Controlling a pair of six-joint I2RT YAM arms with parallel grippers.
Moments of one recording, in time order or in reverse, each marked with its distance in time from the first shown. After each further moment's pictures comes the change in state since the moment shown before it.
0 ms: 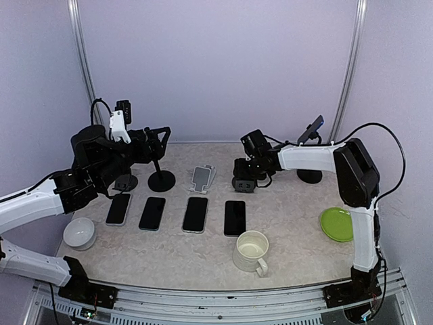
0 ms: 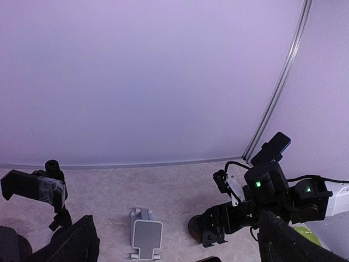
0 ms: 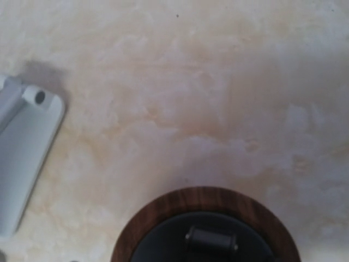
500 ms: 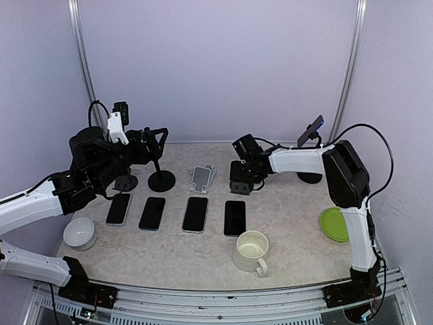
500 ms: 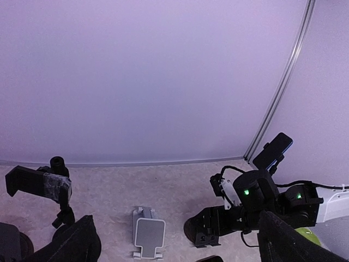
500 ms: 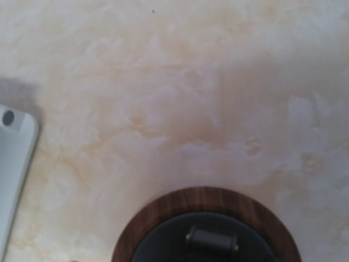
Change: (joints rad) left arm 0.018 -0.022 -0.021 0.000 0.008 -0.010; right arm 0.045 0.099 0.085 -0.021 0.104 0.117
